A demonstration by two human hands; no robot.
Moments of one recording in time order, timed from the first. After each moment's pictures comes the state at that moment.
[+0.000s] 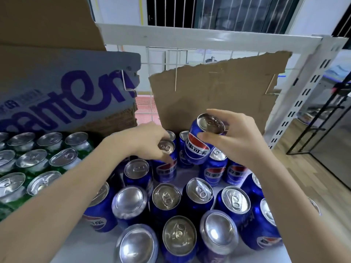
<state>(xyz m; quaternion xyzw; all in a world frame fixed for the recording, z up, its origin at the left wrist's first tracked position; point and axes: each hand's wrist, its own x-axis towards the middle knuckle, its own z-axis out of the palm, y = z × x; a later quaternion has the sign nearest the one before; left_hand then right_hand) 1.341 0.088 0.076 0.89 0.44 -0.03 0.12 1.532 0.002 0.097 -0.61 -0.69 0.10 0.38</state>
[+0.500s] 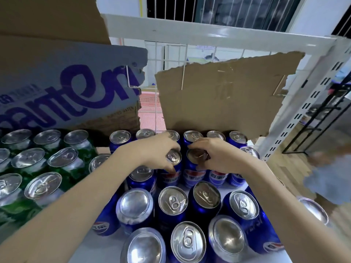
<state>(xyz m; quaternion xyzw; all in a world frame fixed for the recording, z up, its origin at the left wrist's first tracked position) 1.341 0.097 0.044 0.89 0.42 -0.06 0.16 1.526 0.050 0.052 -0.55 -0.82 0.12 0.03</state>
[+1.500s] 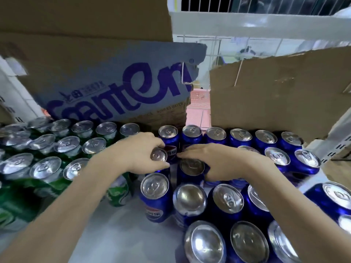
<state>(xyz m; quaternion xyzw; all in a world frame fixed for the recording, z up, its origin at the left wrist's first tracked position) 1.213 0.064 0.055 0.83 0.55 -0.05 0.11 1.424 0.060 0.049 -0.41 -0.89 0.17 -0.07</state>
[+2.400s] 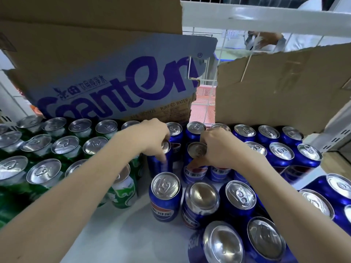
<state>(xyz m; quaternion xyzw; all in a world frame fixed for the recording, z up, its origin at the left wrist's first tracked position) 1.217 0.100 0.066 0.83 0.54 -0.12 0.10 1.401 0.071 0.044 -0.61 -0.78 0.08 0.00</state>
